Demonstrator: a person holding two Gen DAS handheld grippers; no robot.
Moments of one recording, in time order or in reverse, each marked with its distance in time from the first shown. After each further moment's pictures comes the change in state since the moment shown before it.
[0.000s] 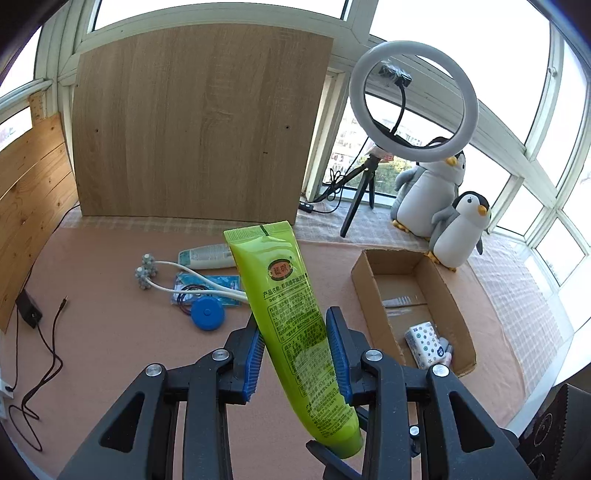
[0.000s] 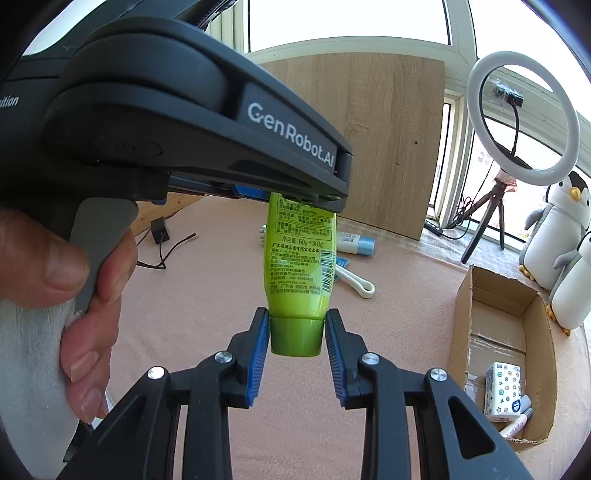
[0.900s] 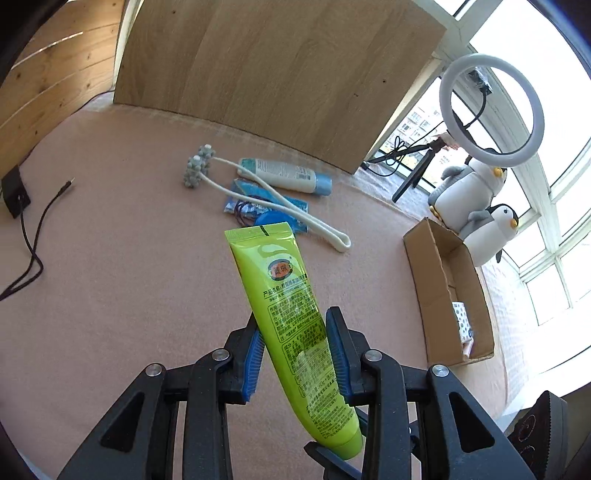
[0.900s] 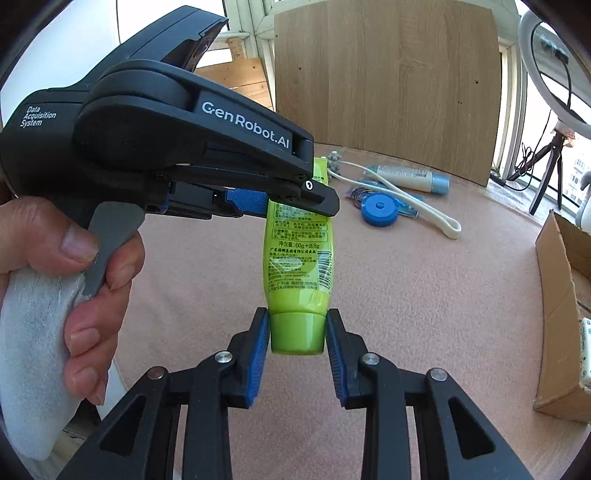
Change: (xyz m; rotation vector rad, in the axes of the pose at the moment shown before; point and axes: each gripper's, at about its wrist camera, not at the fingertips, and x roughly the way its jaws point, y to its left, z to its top) left arm 0.031 0.132 -0.075 -0.246 0.112 -0.058; right arm 0.071 0.064 -0.036 -0.001 0.125 0.140
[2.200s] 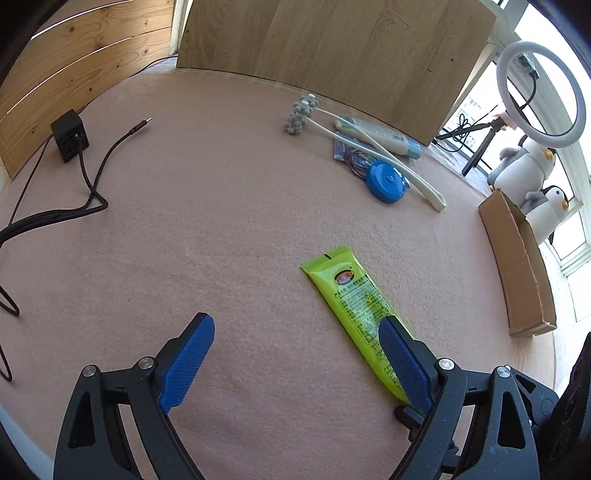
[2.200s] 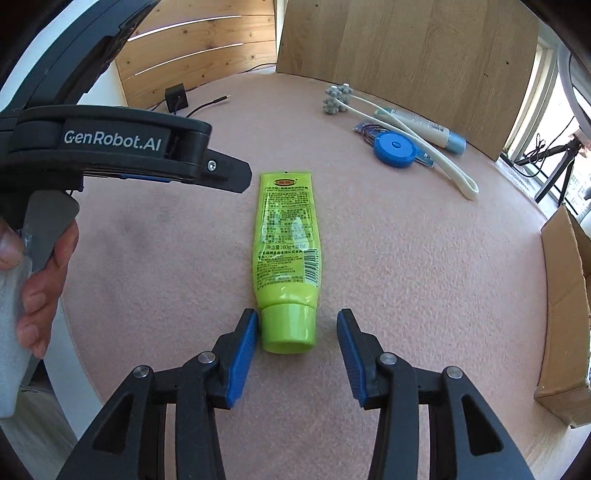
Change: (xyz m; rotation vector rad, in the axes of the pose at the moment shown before) left arm 0.015 0.090 -0.055 -0.048 0.085 0.165; right arm 0.052 0.026 -0.024 -0.111 0.240 -0.116
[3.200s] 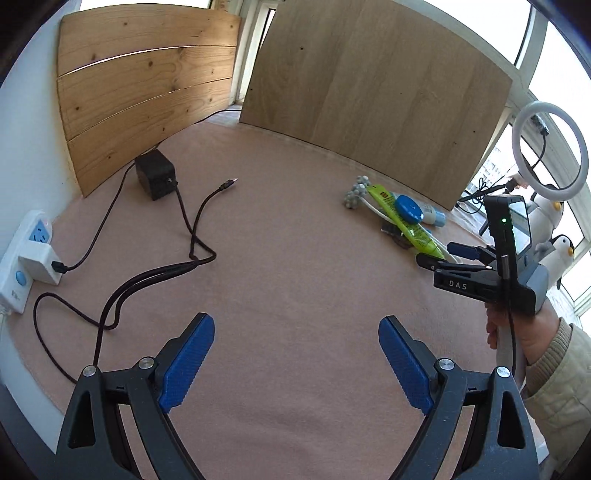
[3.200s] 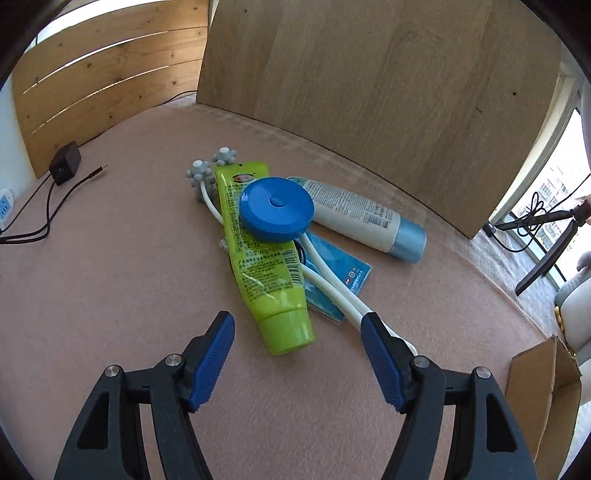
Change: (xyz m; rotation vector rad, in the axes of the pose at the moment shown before) left arm -0.088 0.062 0.003 -0.090 -0.217 0.102; right arm 0.083 -0.109 0.142 -0.017 -0.024 -0.138
